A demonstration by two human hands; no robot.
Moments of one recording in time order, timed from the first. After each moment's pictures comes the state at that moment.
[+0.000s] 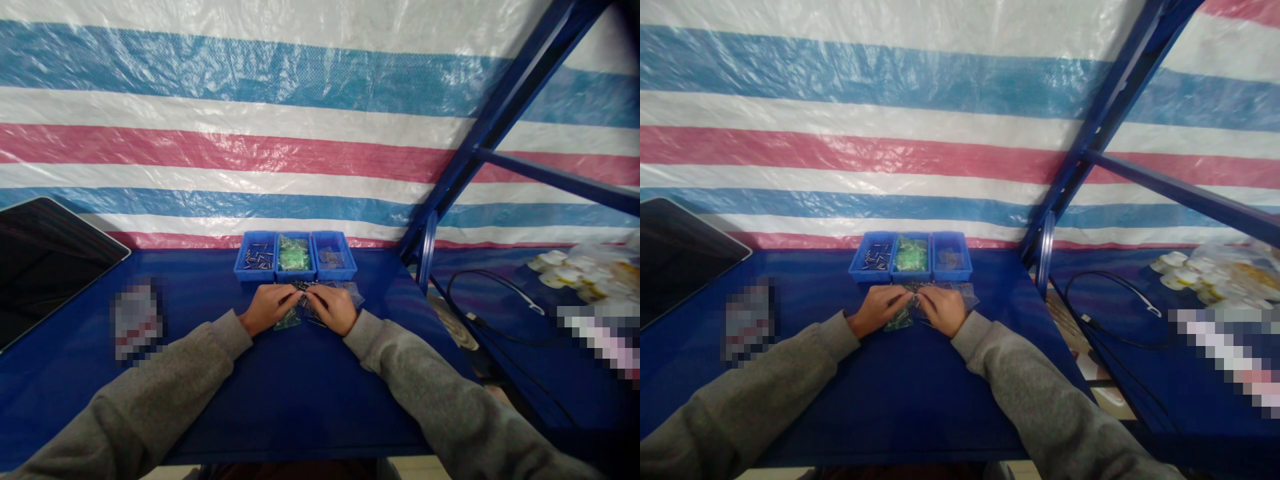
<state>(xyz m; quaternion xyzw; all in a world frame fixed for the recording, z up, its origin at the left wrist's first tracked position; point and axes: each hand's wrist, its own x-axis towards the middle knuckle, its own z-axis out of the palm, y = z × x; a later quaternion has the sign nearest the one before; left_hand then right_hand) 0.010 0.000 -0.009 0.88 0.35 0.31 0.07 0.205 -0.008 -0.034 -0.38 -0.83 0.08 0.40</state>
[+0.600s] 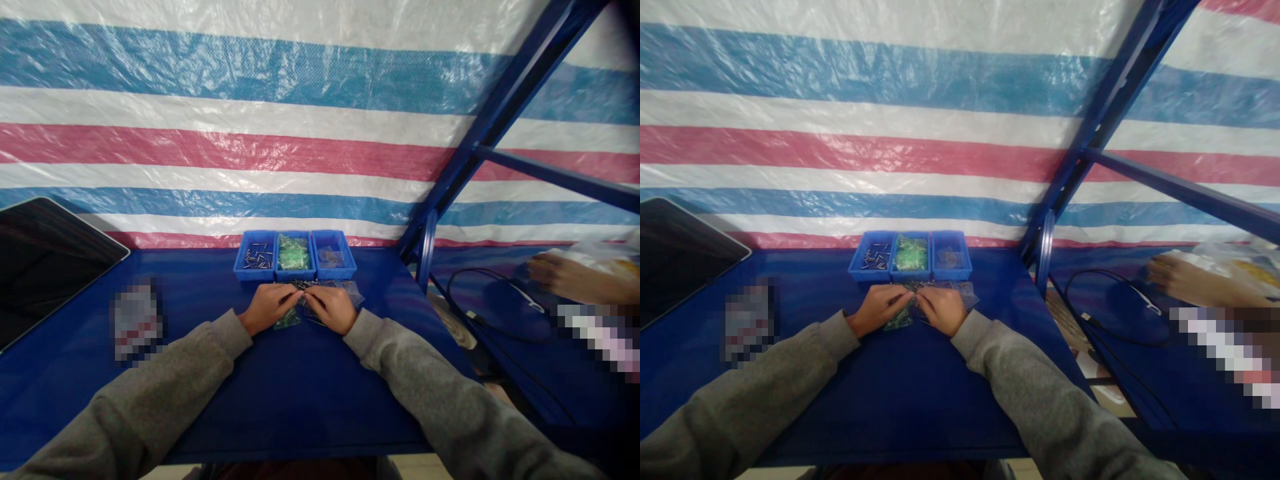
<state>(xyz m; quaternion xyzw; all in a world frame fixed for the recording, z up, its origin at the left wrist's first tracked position) 0.012 0.000 -0.007 0.89 0.34 0.31 0.05 0.205 -0.006 -0.034 -0.38 -0.85 0.07 0.35</state>
